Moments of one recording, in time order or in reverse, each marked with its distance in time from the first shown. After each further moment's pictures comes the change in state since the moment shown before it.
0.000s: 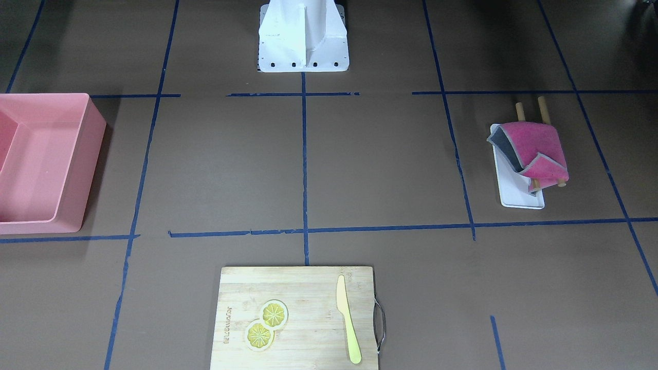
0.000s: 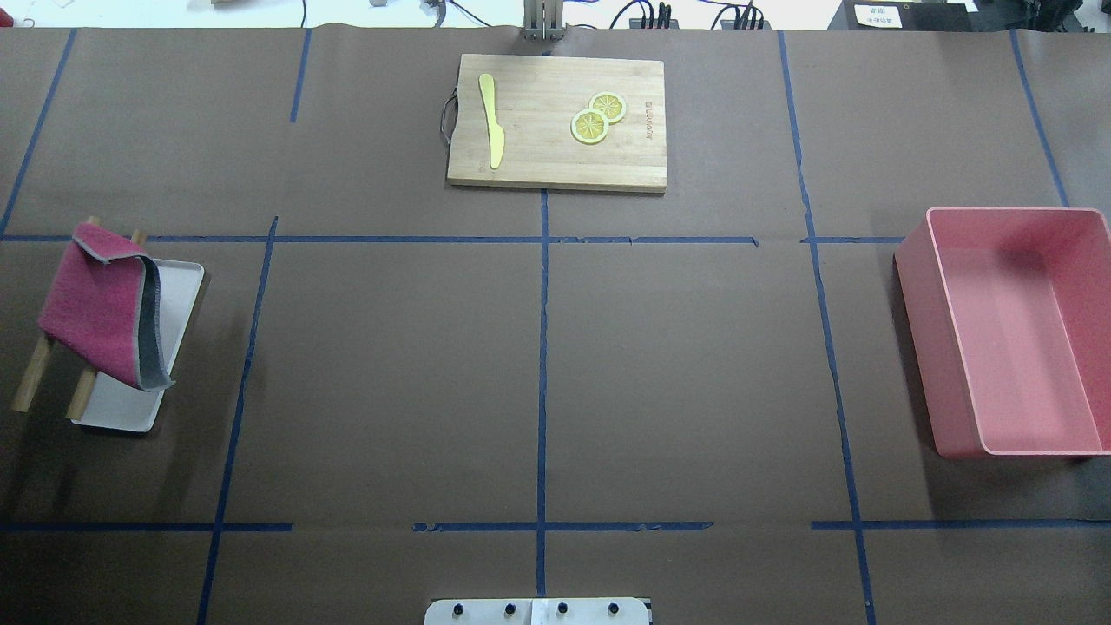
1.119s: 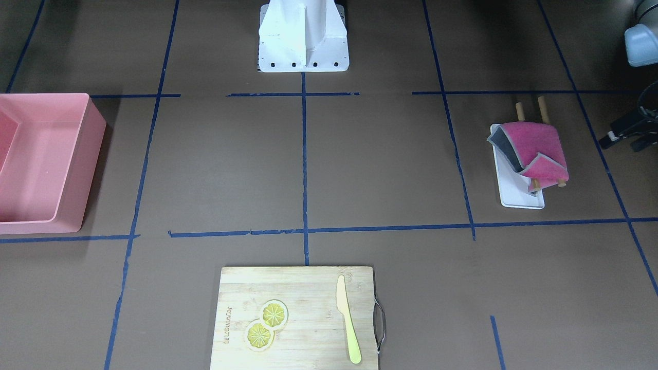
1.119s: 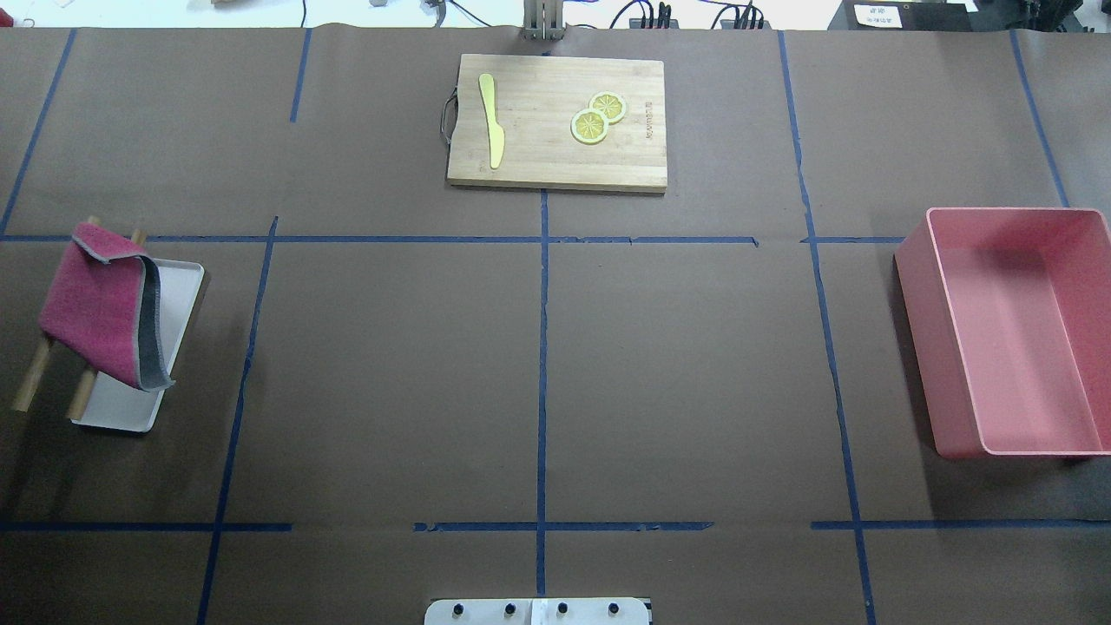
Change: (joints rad) left arm 0.269 -0.073 -0.018 -0.429 -0.127 -0.666; right arm -0.024 0.034 0.016 0.033 0.060 0.003
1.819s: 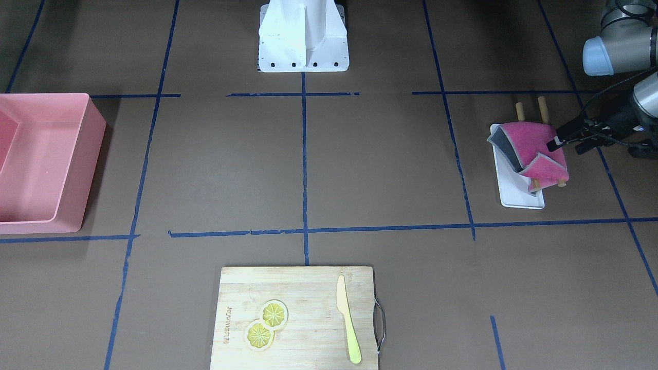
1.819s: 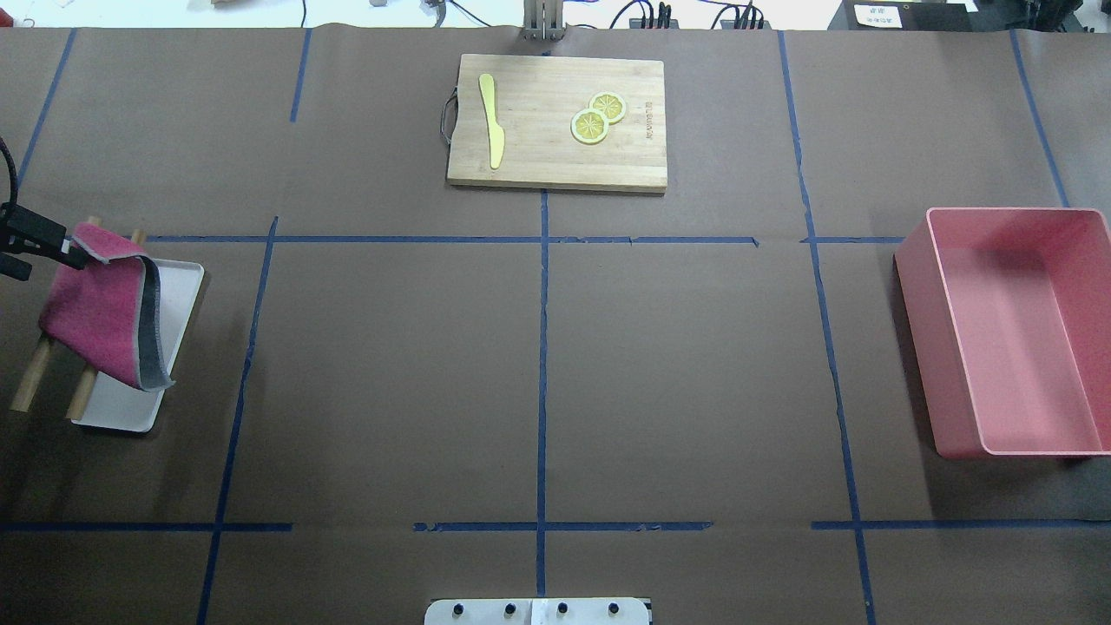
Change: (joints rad) left arm 0.130 -0.005 0.027 -0.085 0.007 -0.115; right arm -0.005 0.000 -0.005 0.006 0.001 0.001
